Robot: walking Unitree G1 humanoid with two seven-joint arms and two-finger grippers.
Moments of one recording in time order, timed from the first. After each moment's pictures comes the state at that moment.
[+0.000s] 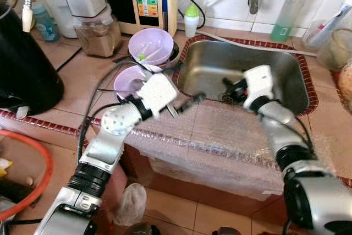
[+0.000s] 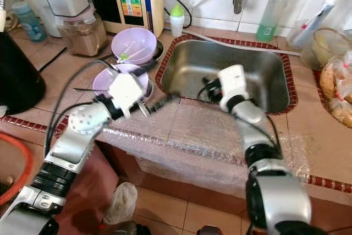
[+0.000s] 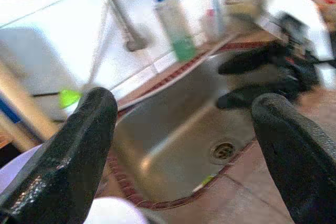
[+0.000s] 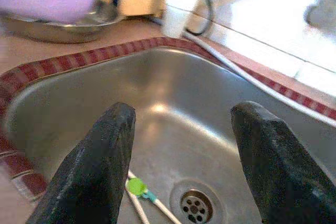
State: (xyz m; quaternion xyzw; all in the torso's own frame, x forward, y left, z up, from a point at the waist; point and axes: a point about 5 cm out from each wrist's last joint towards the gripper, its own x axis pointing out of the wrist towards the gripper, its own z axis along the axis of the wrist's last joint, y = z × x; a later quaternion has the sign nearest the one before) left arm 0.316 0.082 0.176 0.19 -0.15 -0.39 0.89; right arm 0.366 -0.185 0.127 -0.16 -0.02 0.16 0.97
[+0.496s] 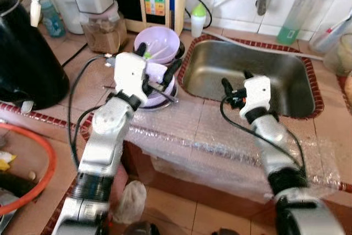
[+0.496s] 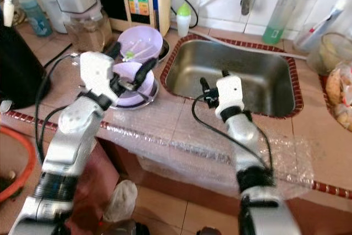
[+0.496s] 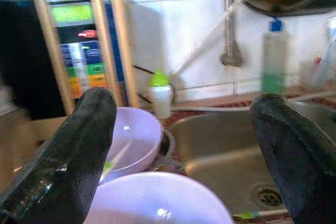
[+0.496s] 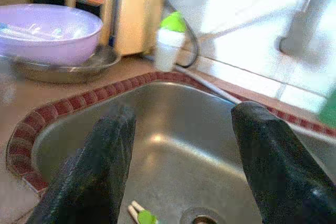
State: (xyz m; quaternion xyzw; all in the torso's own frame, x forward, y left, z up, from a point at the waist) left arm 0.312 0.105 0.190 0.02 -0.15 -0.22 0.96; right arm 0.336 -0.171 0.121 -0.08 -0.10 0.07 0.99
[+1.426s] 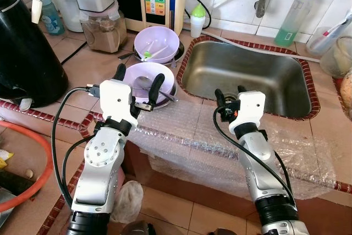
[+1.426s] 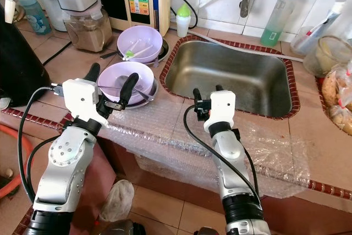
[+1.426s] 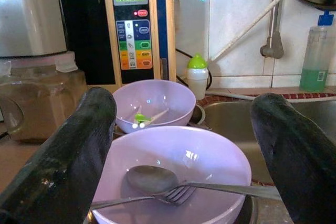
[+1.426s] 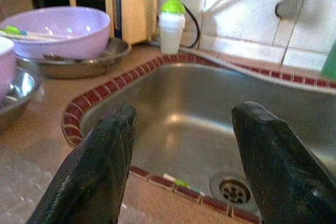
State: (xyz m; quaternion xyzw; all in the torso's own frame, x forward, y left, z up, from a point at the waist) left arm 0.275 0.119 0.171 0.02 -0.14 -0.14 0.98; right arm 0.306 -0.145 0.109 -0.02 -0.05 0.06 1.00
